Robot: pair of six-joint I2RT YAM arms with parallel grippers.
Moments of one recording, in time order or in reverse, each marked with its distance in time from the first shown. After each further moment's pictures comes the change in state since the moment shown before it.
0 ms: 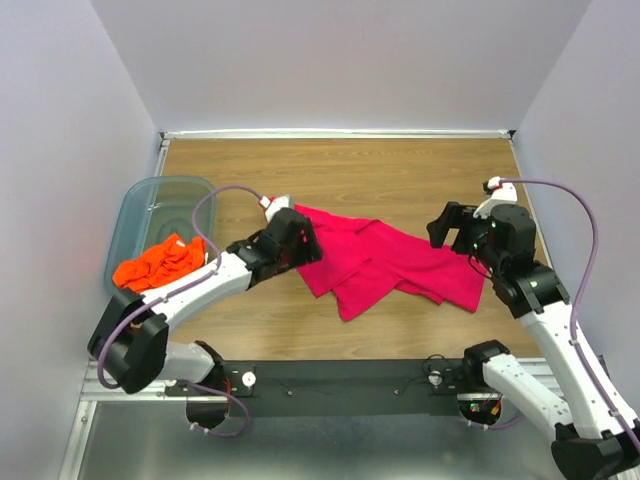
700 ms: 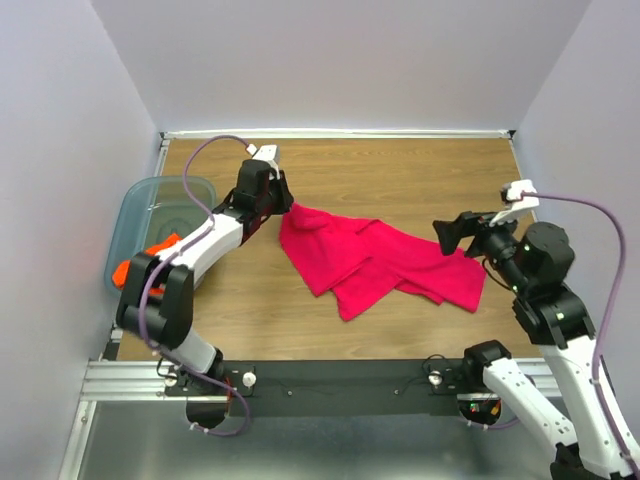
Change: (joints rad) left arm 0.312 0.212 0.168 0.290 0.209 0.465; right arm 0.000 -0.169 0.053 0.043 -0.128 -0.164
